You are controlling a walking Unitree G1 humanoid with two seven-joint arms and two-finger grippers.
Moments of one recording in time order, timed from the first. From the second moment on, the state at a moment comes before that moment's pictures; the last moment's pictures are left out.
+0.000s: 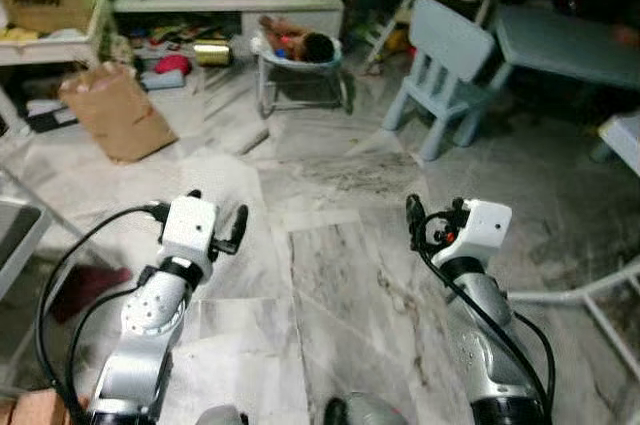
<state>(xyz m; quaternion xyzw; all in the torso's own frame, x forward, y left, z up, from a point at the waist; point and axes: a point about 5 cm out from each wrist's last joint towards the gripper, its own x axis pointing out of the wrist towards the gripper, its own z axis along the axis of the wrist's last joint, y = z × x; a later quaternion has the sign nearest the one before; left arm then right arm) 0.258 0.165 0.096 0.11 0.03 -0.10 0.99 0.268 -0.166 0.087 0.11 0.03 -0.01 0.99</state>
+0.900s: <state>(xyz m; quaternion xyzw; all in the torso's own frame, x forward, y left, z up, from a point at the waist) 0.255 0.175 0.094 0.09 0.03 -0.07 0.99 0.244 -0.184 0.092 0.07 0.04 -0.02 1.00</state>
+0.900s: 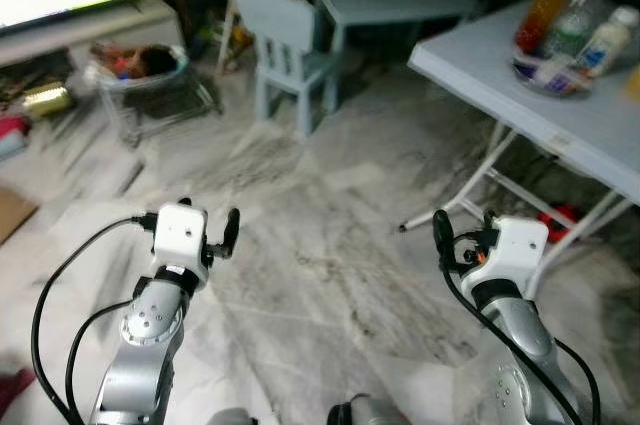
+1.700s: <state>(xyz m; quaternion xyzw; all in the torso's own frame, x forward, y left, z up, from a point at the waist) 0.262 0.160 0.110 0.08 -0.01 -0.08 0.99 0.259 -0.183 0.107 0.06 0.02 -0.02 1.00</state>
